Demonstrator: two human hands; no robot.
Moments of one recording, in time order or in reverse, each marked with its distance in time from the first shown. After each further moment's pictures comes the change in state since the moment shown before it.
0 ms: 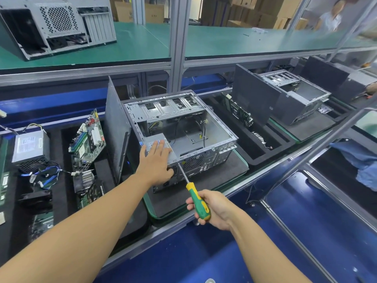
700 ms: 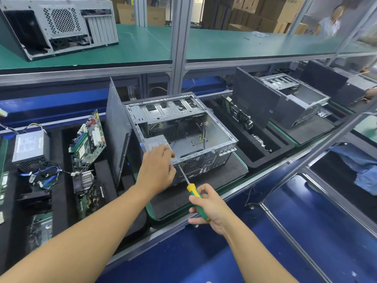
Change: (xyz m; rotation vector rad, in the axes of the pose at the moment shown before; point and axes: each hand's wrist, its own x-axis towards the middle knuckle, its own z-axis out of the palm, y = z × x) left_hand -0.026 0.016 -0.011 -0.184 0.436 0.148; right_hand 0.002 0.008 0.011 -0.054 0.160 -0.191
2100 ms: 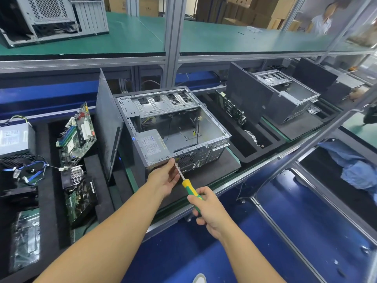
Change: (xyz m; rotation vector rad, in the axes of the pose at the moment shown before) left_hand 0.003 0.045 0.037 -1.762 -0.067 -1.423; right_hand -0.007 0.023 -0.009 -0.007 0.089 -0.066
